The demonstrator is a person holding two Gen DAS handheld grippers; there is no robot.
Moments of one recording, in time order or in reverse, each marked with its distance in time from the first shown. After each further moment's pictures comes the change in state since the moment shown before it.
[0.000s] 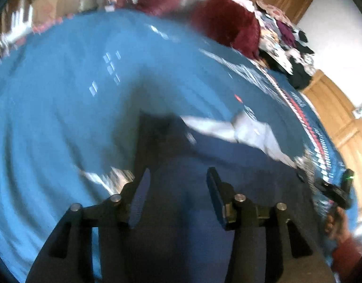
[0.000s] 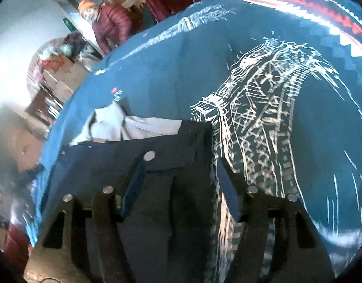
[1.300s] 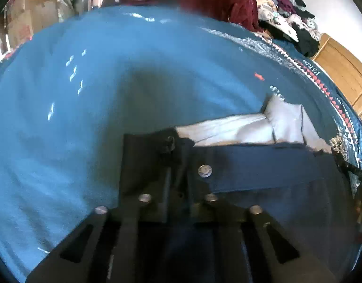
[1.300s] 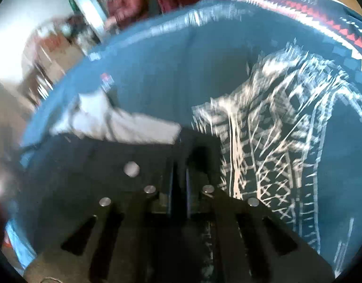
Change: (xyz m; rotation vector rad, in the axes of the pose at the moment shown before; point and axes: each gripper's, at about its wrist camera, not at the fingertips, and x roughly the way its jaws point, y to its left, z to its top) left arm 0.090 -0.014 0.022 0.161 0.091 0.059; right arm 0.027 0.013 0.008 -0.115 -0.032 -0.048
